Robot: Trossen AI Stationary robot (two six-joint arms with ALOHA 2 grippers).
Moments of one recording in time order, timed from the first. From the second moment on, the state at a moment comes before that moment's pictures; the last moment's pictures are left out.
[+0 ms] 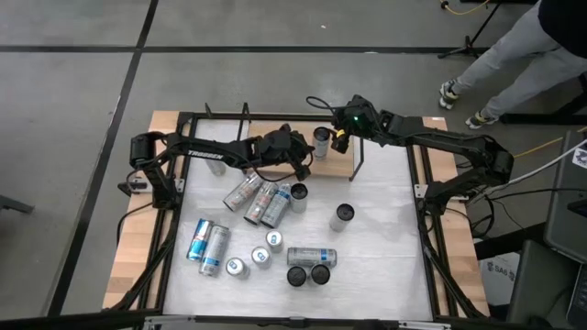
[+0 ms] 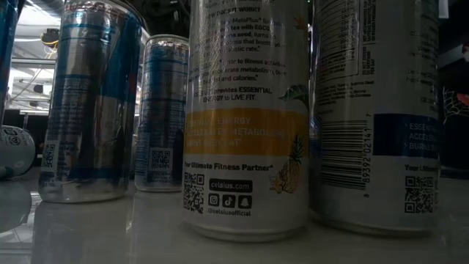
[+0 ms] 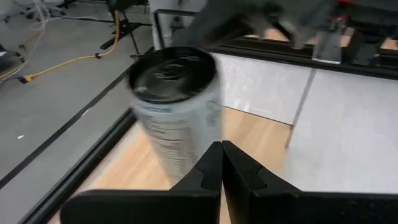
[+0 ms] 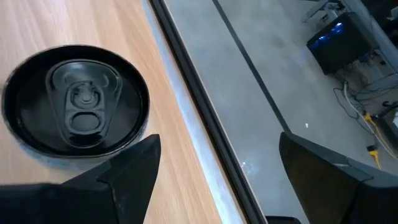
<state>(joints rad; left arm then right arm) 0.22 1.74 1.13 0.19 -0.26 -0.02 -0.45 1.43 1.11 -0.34 0.27 -0.35</state>
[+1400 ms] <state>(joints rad) 0.32 1.74 1.13 0.15 -0.33 -0.02 -0.45 1.37 1.11 -0.47 0.17 -0.37</state>
